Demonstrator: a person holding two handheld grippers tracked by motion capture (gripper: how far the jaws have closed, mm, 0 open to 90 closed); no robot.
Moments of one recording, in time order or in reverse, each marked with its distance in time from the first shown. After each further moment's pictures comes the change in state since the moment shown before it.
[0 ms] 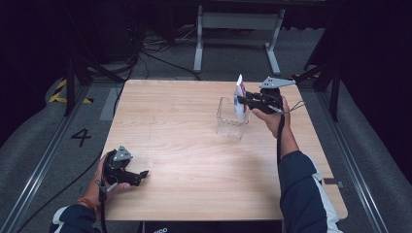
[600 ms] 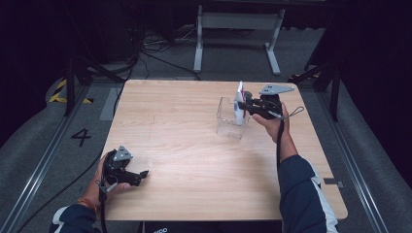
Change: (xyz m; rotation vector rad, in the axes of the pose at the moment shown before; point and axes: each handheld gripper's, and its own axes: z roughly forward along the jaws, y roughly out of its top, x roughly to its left) left arm 0.000 0.000 0.000 -0.002 0.003 0.004; right arm -0.003 -0.024 0.005 0.011 0.010 0.018
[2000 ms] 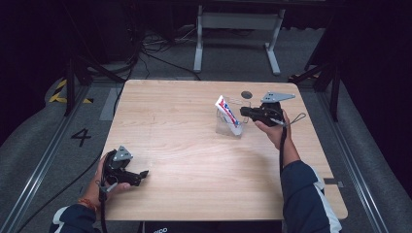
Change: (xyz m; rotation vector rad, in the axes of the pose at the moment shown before) left arm 0.000 0.000 0.000 0.000 0.001 0.000; right arm 0.002 -0.023 -0.004 0.020 0.057 0.007
